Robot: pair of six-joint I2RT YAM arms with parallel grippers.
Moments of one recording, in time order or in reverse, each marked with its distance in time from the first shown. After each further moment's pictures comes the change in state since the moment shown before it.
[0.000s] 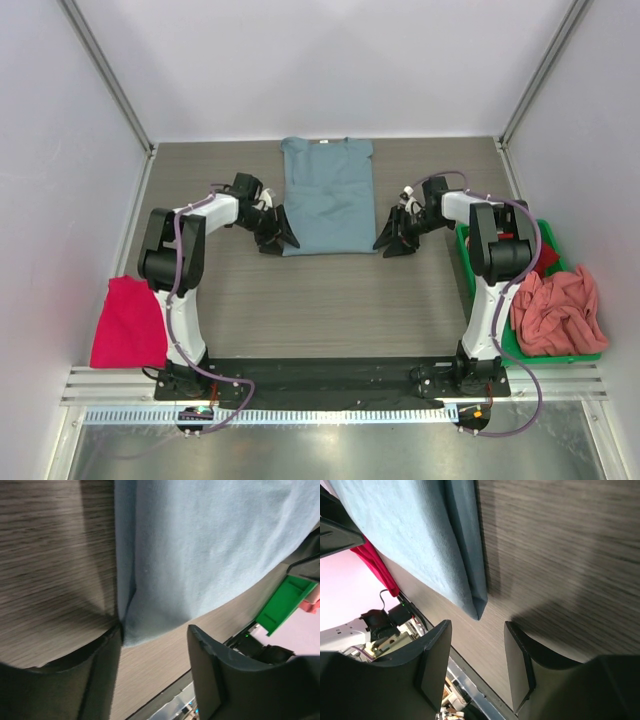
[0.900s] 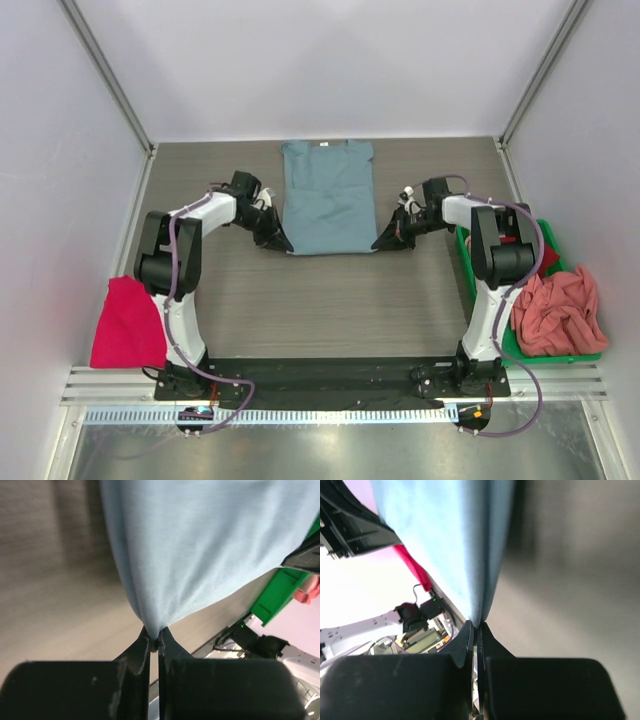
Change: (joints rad) left arm 0.001 -0.022 0.001 -0.052 0.024 0.009; right arm 0.010 -0.012 -0.042 0.100 -0.111 0.130
